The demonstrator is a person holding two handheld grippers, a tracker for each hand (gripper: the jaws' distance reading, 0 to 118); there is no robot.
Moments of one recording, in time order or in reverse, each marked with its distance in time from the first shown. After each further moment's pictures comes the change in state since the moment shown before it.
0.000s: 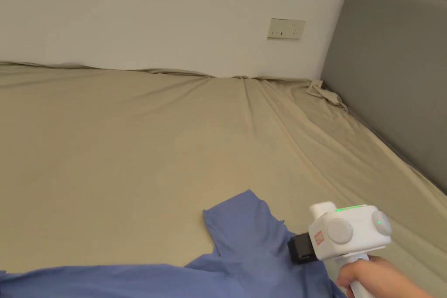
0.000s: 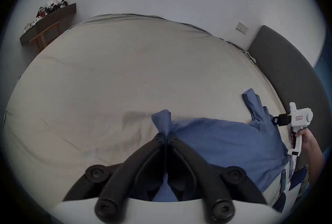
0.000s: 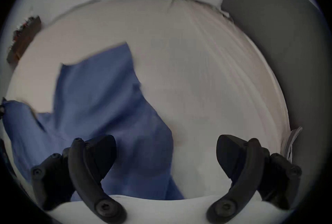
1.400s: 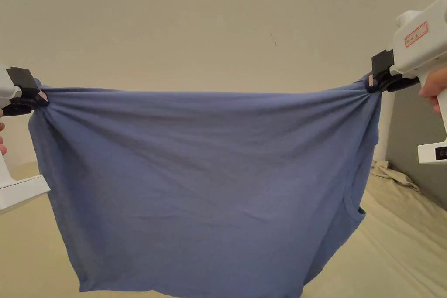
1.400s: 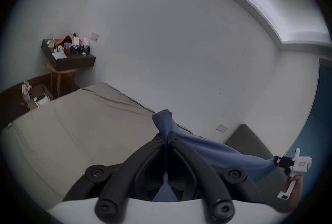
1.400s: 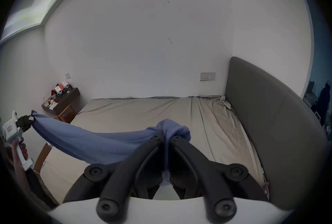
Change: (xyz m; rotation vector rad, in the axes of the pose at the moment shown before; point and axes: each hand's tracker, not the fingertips) left arm -0.016 0.280 0.290 0.617 -0.059 0.262; right arm 0.020 0.200 0.474 0.678 0.215 -0.159
